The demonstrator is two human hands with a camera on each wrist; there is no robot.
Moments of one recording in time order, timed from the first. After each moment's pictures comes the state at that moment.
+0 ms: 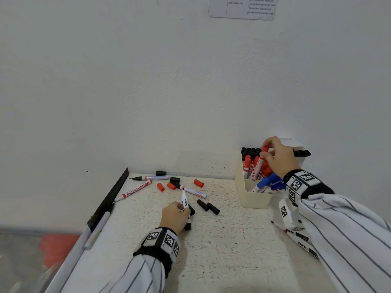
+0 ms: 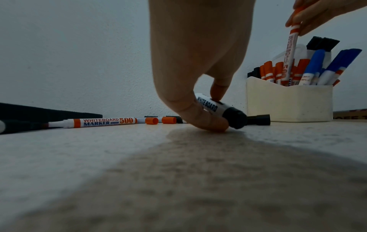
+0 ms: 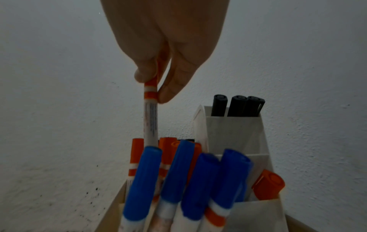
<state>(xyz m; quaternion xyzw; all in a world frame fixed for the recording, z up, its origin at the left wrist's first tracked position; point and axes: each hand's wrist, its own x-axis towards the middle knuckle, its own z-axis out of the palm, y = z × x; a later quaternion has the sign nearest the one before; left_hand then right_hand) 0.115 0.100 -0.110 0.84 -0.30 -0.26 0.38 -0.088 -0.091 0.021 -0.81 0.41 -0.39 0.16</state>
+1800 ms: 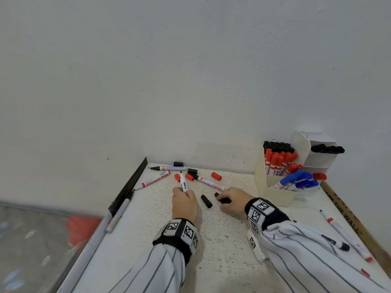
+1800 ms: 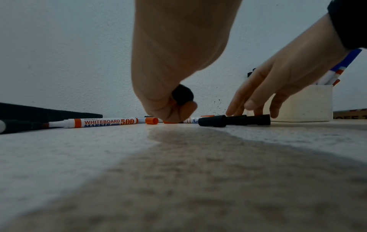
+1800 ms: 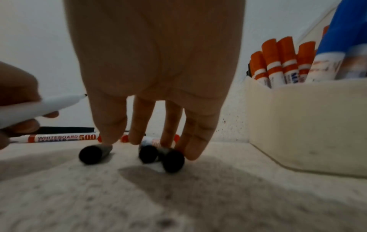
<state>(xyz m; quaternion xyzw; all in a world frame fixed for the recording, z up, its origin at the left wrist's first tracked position) 0.120 0.098 -0.114 0.81 -0.20 -0.15 0.53 0.009 -0.018 -0.088 -0.91 0.33 0.08 0.21</state>
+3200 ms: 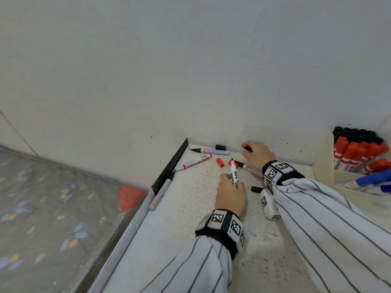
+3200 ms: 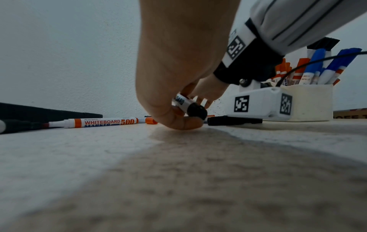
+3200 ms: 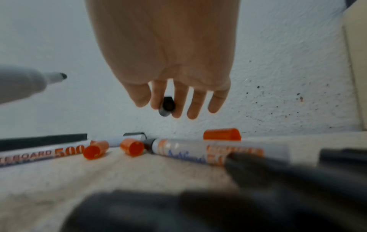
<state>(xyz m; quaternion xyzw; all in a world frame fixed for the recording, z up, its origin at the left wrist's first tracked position) 0.124 0.098 -0.124 0.81 -0.23 -0.18 0.50 0.124 -0.049 -0.086 -0.90 0.35 -0.11 0.21</state>
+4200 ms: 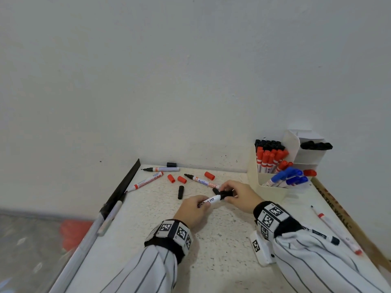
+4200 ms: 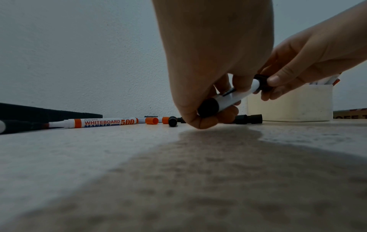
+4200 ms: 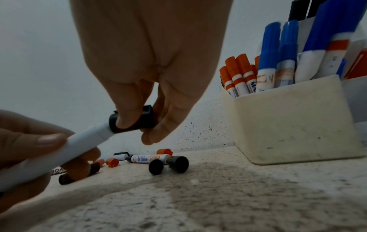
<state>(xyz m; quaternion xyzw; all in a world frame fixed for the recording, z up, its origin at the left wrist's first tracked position) 0.109 0.103 -0.113 0.74 -0.49 -0.25 0.37 -0.026 -0.018 -0.078 -0.89 0.30 -0.11 0.32</state>
